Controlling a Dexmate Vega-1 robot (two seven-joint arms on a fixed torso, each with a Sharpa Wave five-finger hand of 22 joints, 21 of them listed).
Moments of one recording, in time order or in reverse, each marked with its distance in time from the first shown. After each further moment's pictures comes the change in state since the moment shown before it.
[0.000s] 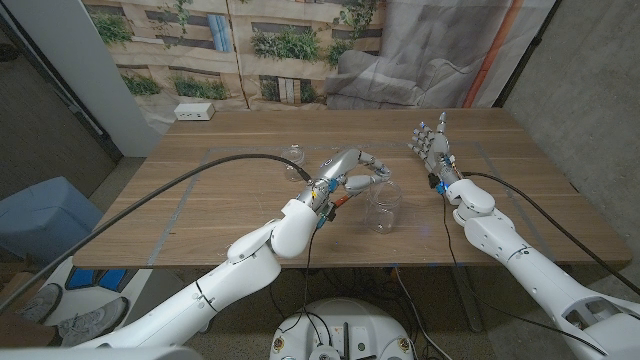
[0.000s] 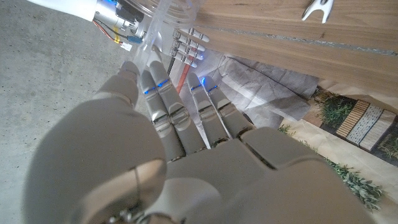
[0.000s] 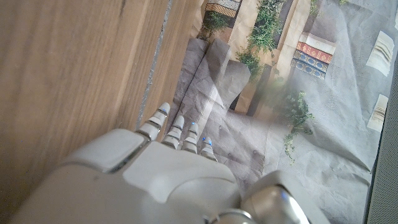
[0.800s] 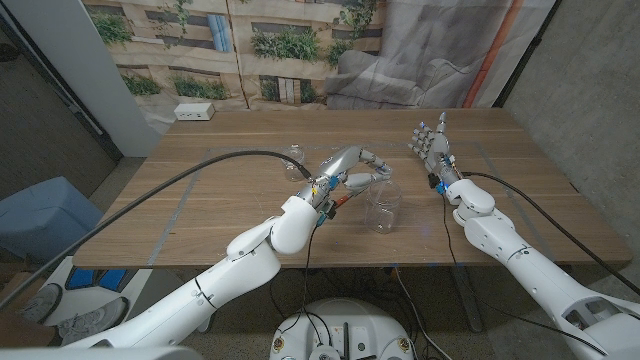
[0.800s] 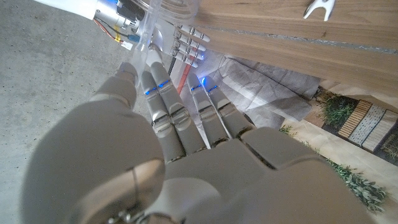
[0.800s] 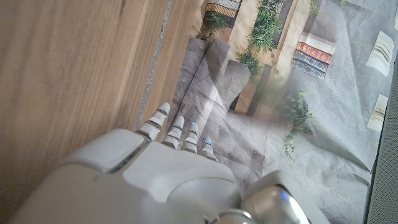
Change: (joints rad) left arm -0.014 0.011 0.004 -0.017 -0.015 0.016 -0.015; left_hand -0.027 -0.009 -0.004 0.004 0.000 -0.014 0.004 -0.008 0.000 -0.016 0.002 0.000 0.003 -0.005 0.005 0.000 0.000 0.000 0.000 0.000 0.000; right arm 0.000 0.000 0.000 0.000 0.000 0.000 0.000; right_hand 0.000 0.000 0.000 0.000 0.000 0.000 0.000 0.000 0.000 0.000 0.000 0.000 0.000 0.000 0.000 0.000 0.000 0.000 0.000 0.000 0.000
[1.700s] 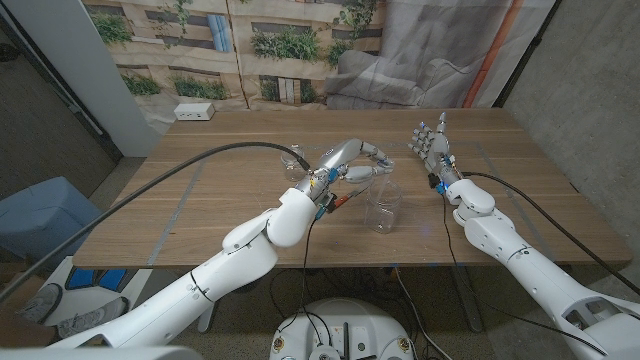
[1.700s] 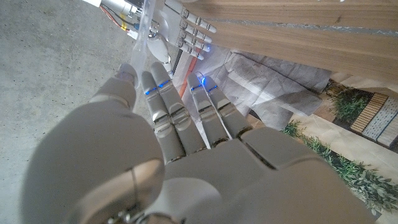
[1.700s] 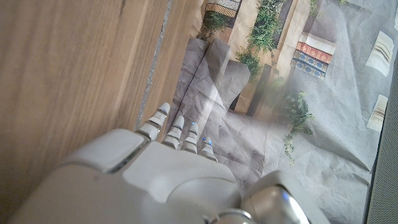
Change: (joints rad) left arm -0.018 0.018 -0.017 -0.047 -0.021 0.010 -0.041; left_hand -0.009 0.009 0.000 0.000 0.005 -0.003 0.003 0.000 0.000 -0.002 0.002 0.000 0.000 0.000 0.000 0.000 0.000 -0.001 -0.001 0.000 0.000; right arm 0.000 0.000 0.000 0.000 0.000 0.000 0.000; right_hand 0.000 0.000 0.000 0.000 0.000 0.000 0.000 0.000 0.000 0.000 0.000 0.000 0.000 0.000 0.000 0.000 0.000 0.000 0.000 0.000 0.000
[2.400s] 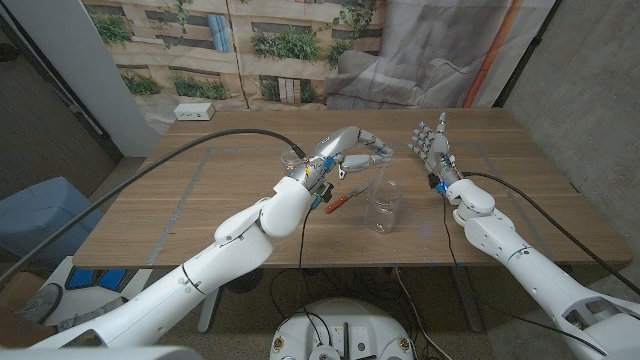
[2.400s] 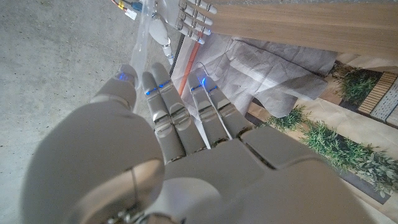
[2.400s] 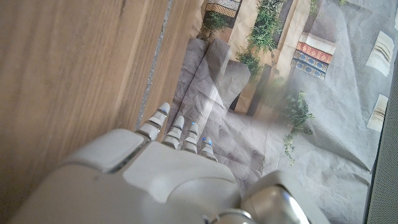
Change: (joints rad) left arm -0.011 0.027 -0.037 -0.072 -0.006 0.032 -0.029; left_hand -0.004 0.004 0.008 -0.008 0.000 -0.011 0.000 0.000 0.000 -0.011 -0.004 0.000 0.000 -0.004 -0.004 0.000 -0.005 -0.009 0.002 -0.005 0.000; right arm 0.000 0.000 0.000 0.001 0.000 0.000 0.000; right_hand 0.000 0.000 0.000 0.000 0.000 0.000 0.000 0.000 0.000 0.000 0.000 0.000 0.000 0.000 0.000 0.000 0.000 0.000 0.000 0.000 0.000
